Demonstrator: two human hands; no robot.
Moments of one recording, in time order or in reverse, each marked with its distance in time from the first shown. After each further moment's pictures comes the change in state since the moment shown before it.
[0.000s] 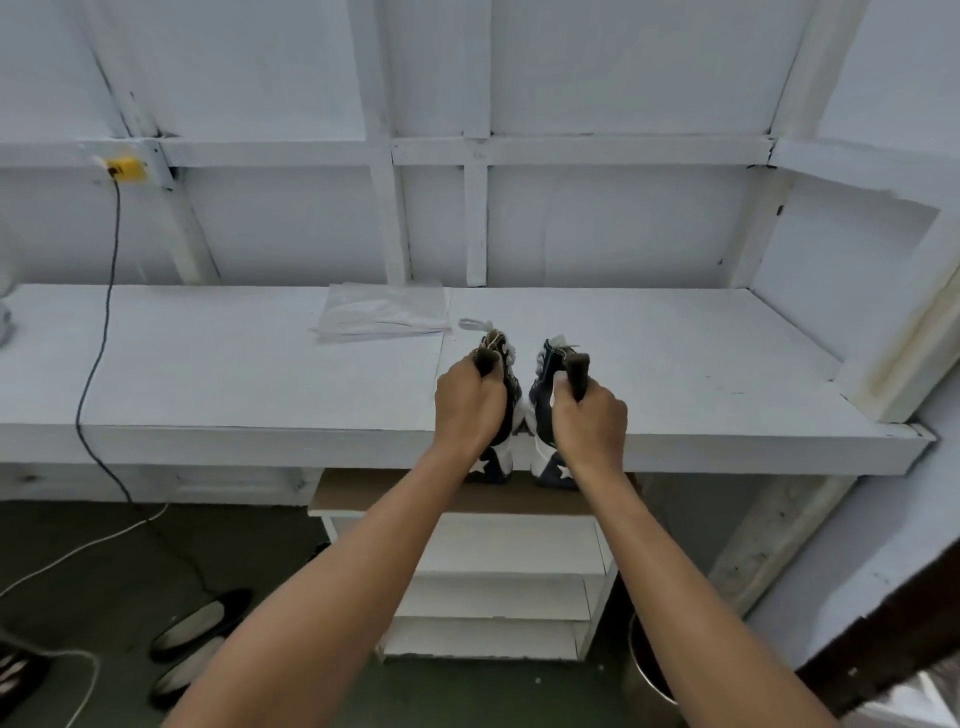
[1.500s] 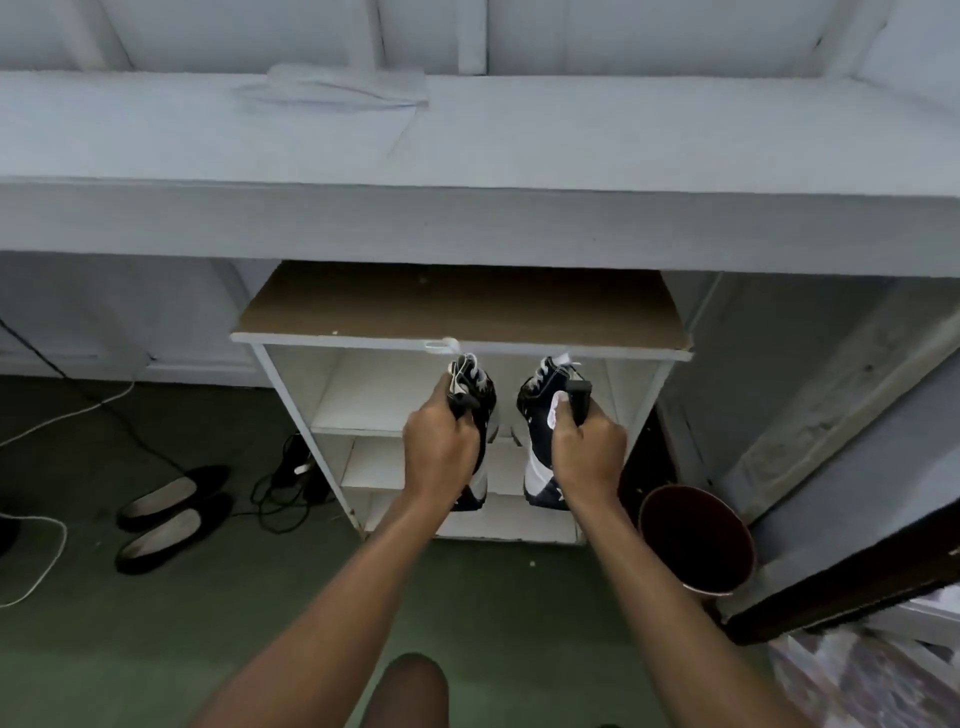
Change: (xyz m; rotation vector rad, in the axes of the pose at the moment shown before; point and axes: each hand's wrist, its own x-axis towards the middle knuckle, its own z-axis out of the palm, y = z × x) left_hand -0.115 -0.278 0.130 0.196 0.061 -0.040; right_hand -0.095 0.288 0.109 0.016 -0.020 0.109
